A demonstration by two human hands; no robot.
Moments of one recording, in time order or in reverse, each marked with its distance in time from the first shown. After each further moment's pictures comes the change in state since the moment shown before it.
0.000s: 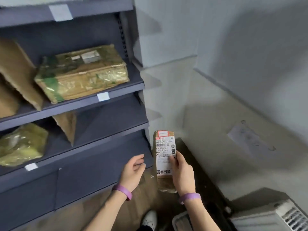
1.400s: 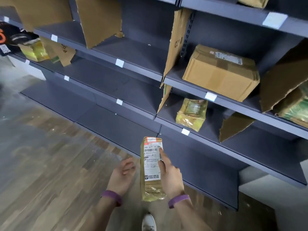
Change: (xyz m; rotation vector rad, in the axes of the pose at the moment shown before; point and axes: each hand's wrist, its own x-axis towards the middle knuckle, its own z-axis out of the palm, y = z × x) left_hand -0.274 -0.254 -0.483 -0.281 0.853 -0.275; right_hand -0.312 -0.231 0.472 -0.473 -0.806 -0.550
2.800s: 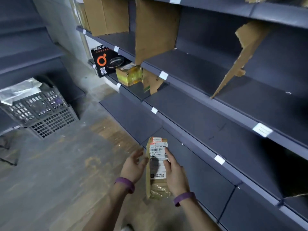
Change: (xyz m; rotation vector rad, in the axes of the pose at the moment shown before) left_hand 0.336 0.012 -0.418 0.043 0.234 -0.052; right_hand 0.263 -0.412 0.281 0.105 -0.169 -0.245
